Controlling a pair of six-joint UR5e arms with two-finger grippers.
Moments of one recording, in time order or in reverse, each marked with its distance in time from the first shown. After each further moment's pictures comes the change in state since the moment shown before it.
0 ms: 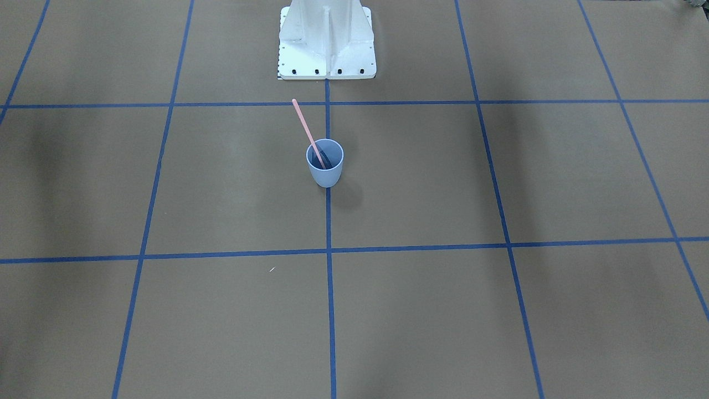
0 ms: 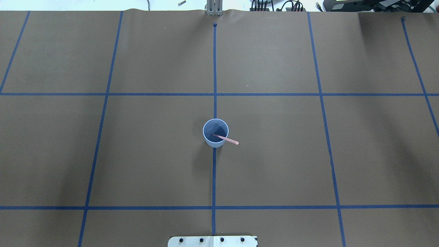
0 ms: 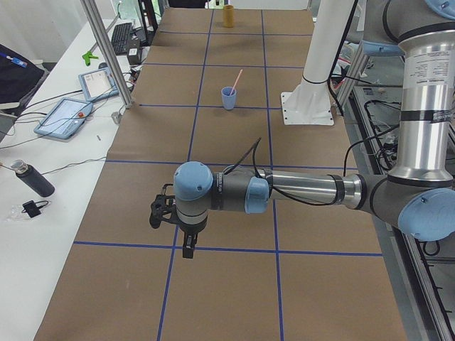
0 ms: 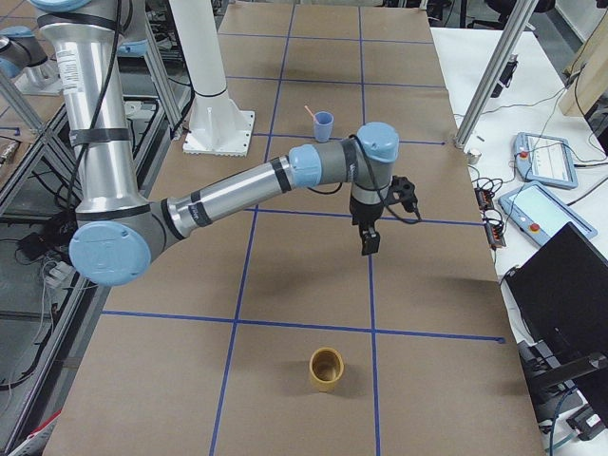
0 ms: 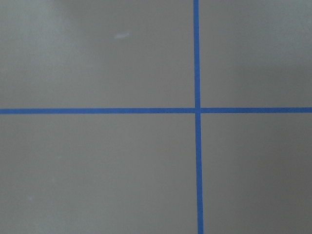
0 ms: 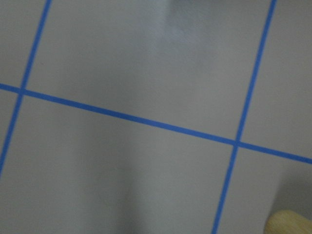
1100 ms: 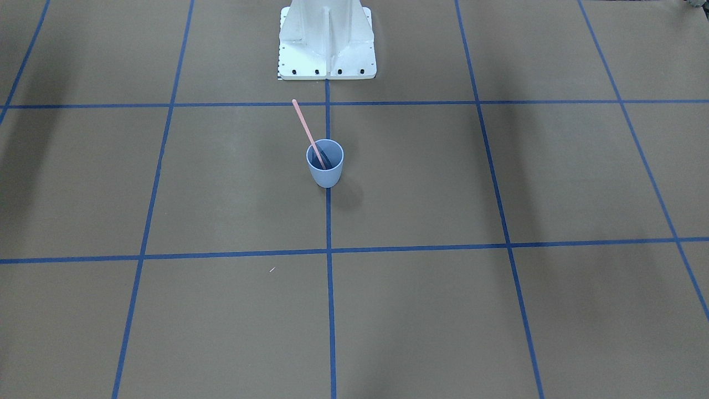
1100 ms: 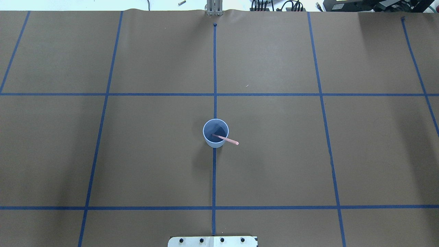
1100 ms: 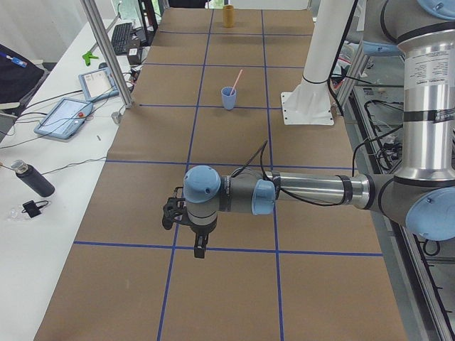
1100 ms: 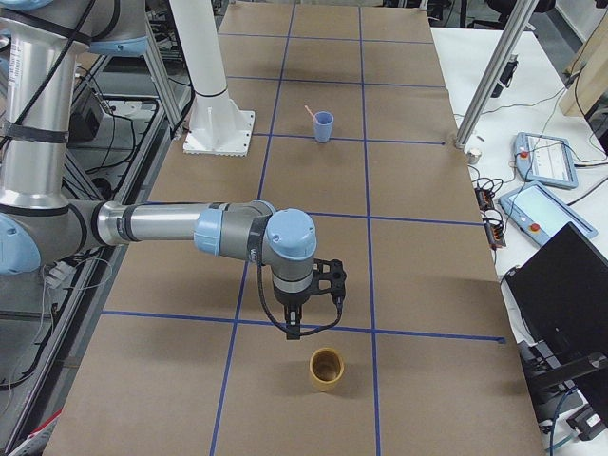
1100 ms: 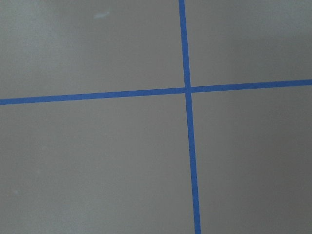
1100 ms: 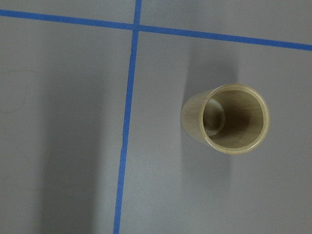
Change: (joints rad) left arm 0.039 0.062 -0.024 0.001 -0.002 -0.009; right arm 0.194 -0.259 0.000 0.058 -0.008 -0.145
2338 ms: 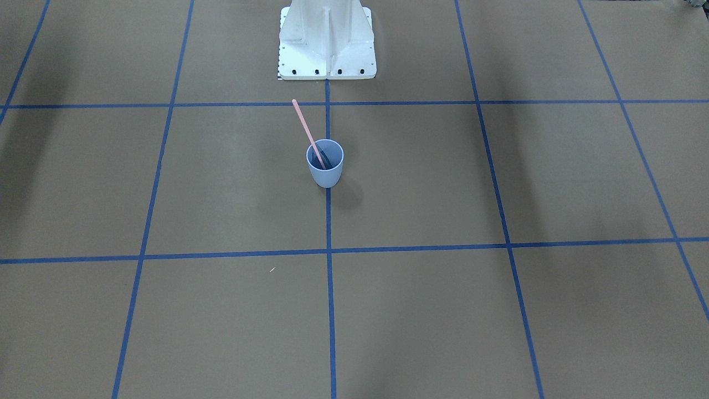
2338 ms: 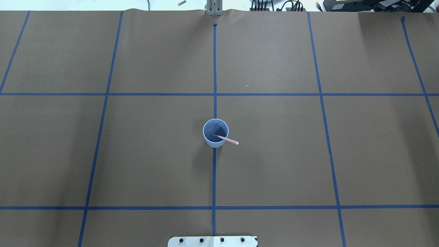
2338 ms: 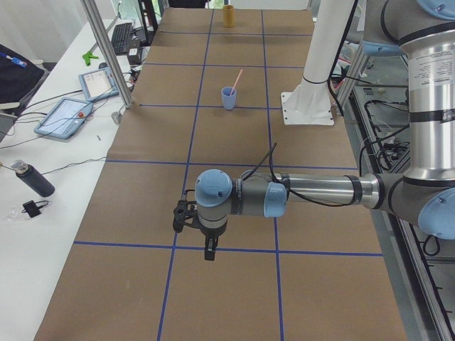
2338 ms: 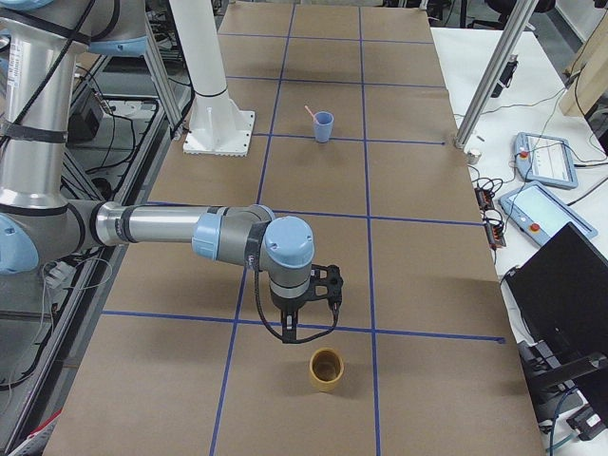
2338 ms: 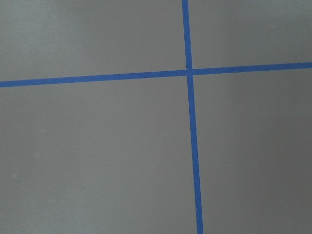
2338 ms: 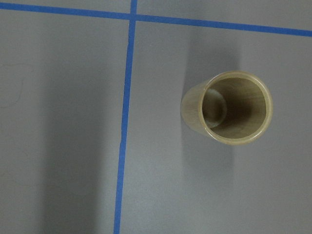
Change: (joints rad) left arm 0.001 0.072 -0.052 -0.006 -0.006 0.008; right arm 0.001 -0.016 -0.019 -0.003 0.013 -0.005
